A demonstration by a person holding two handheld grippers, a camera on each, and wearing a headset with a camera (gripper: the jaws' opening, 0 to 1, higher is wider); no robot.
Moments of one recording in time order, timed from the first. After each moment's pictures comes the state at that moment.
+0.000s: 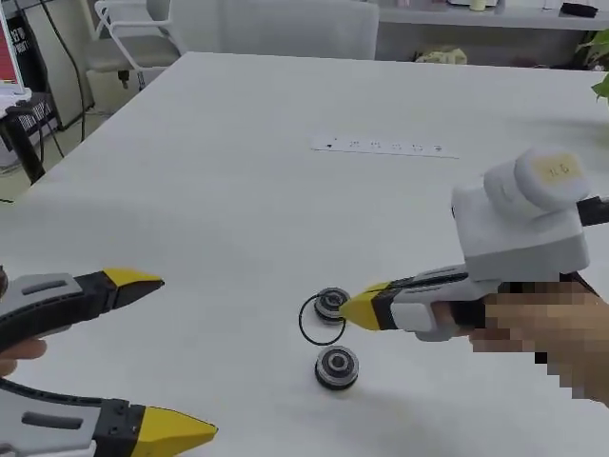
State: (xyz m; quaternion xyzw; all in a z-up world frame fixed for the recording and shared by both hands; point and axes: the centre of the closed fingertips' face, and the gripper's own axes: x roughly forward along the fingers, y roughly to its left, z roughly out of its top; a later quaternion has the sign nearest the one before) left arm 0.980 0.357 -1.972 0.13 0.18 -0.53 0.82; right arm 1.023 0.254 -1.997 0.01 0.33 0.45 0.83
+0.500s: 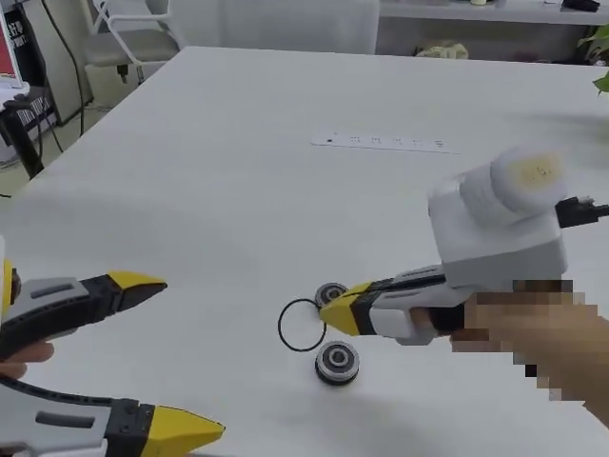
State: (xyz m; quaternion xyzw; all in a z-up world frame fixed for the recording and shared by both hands) left arm 0.982 0.360 -1.979 0.12 0.19 -0.52 0.82; right arm 1.015 0.276 -2.004 -0.01 0.33 0.47 0.82
